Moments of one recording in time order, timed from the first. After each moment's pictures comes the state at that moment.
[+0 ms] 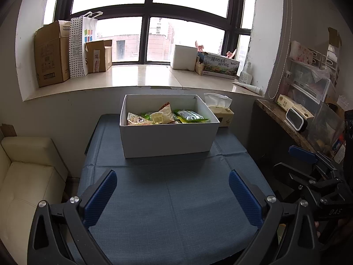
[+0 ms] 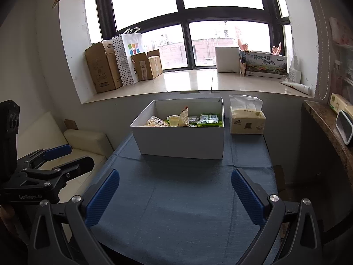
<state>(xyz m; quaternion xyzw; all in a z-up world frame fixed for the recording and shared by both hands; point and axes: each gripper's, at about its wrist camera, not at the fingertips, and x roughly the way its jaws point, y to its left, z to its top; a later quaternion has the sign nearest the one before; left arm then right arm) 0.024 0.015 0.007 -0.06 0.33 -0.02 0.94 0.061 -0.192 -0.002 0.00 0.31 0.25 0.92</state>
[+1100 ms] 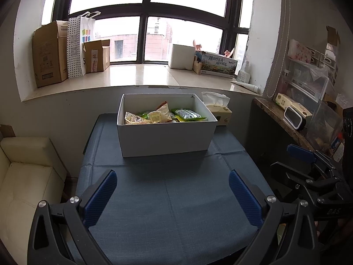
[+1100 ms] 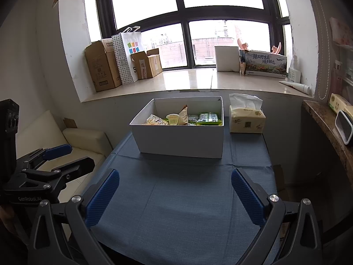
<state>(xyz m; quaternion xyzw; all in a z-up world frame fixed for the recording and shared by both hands) 0.024 0.012 0.005 -0.06 0.33 -0.03 0.94 0.060 -0.193 -0.003 0.00 0.31 0.25 0.92</state>
